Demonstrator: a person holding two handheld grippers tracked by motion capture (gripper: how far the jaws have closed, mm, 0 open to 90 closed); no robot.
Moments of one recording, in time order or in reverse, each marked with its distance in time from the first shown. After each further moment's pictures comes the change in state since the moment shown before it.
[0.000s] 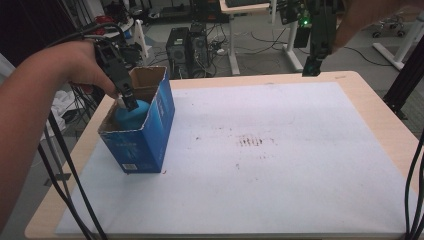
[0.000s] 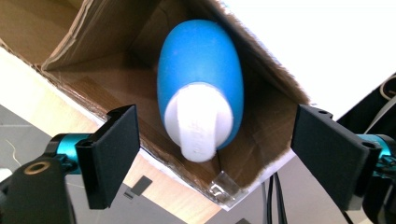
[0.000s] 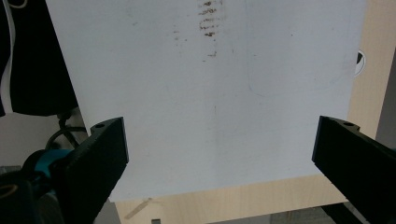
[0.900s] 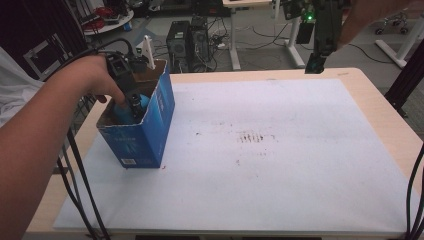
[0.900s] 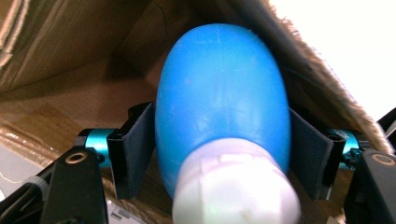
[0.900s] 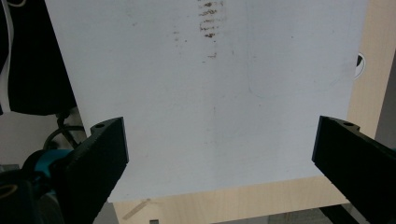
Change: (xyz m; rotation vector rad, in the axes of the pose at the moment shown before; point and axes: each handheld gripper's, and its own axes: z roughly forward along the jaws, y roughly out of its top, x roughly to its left) left arm 0.015 0.005 0.051 0.026 -0.039 -0.048; right arm 0.001 0.002 0.002 0.009 -0.003 0.000
